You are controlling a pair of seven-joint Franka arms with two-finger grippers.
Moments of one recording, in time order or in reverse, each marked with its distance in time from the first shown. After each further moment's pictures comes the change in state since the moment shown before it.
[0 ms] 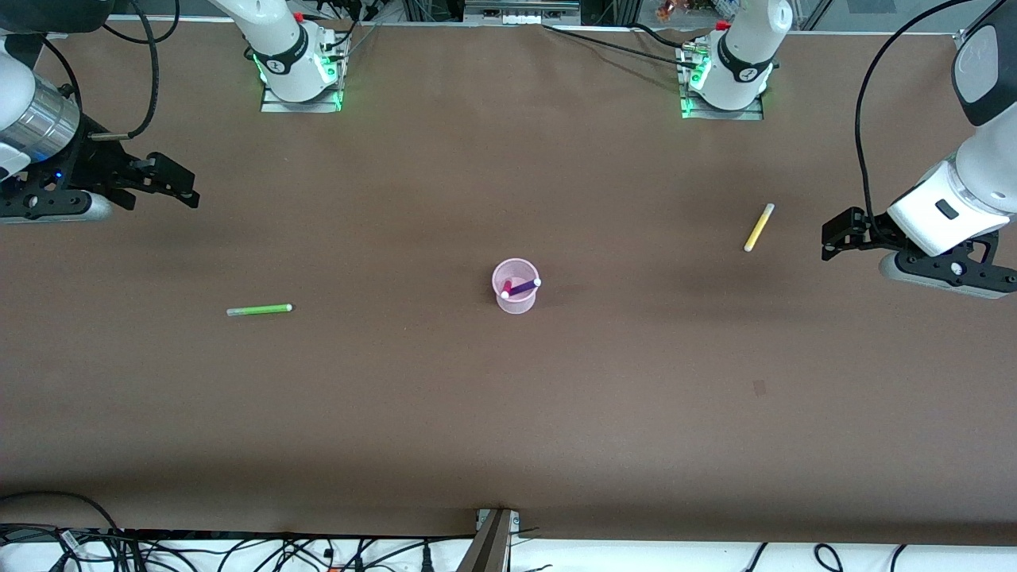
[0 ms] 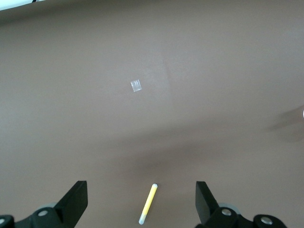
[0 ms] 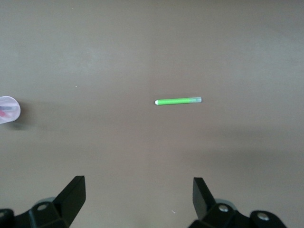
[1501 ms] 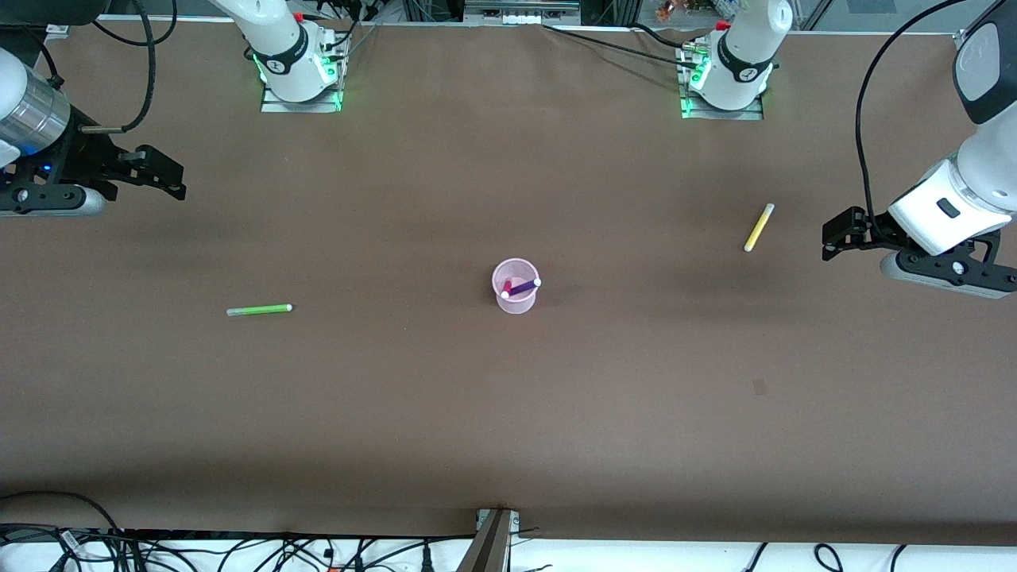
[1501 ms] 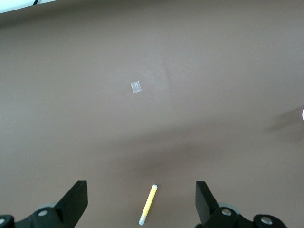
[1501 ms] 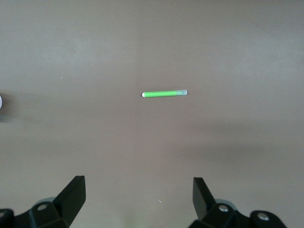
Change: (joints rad) left arm 0.000 0.000 -0.002 0.005 0.000 0.000 0.000; right arm -0.006 0.014 0.013 0.053 -0.056 -0.079 0.000
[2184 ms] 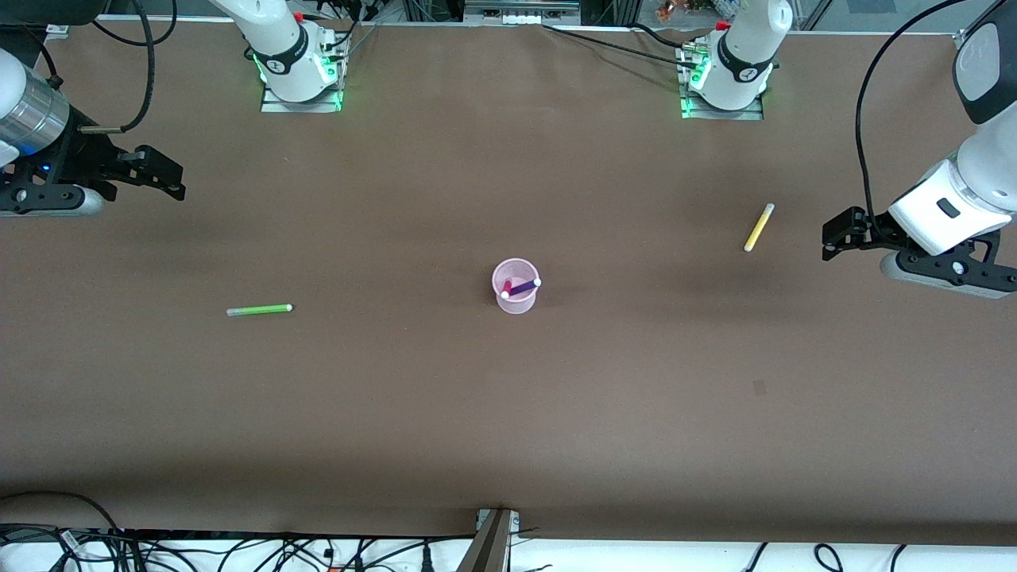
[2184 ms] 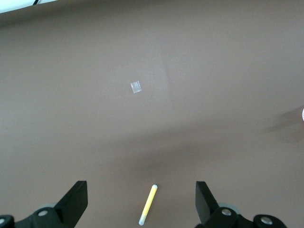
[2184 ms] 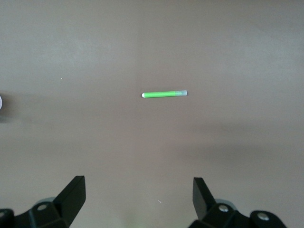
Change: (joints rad) left arm 0.000 0.000 0.000 0.000 0.000 0.000 0.000; right arm -0.001 0.001 0.000 0.002 0.000 0.001 0.000
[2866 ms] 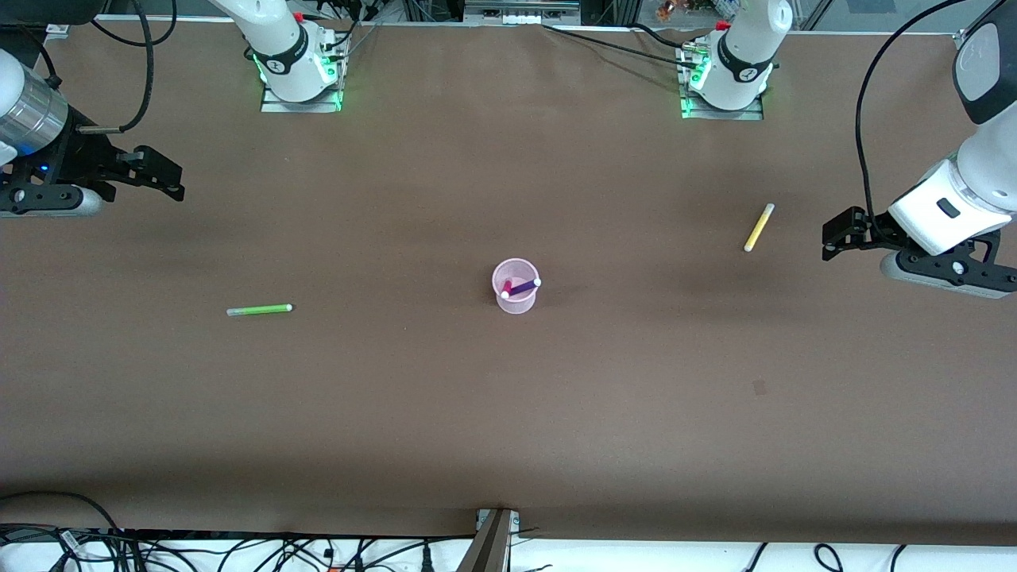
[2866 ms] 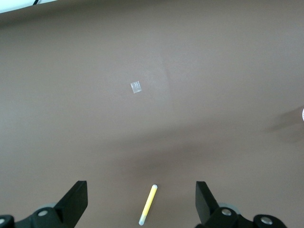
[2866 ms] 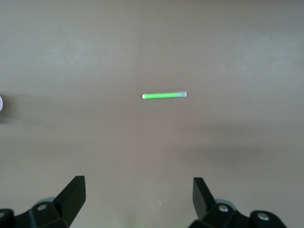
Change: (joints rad) left arm 0.000 0.000 0.000 0.000 0.000 0.000 0.000; right arm 0.000 0.002 0.002 0.006 0.000 0.001 0.000
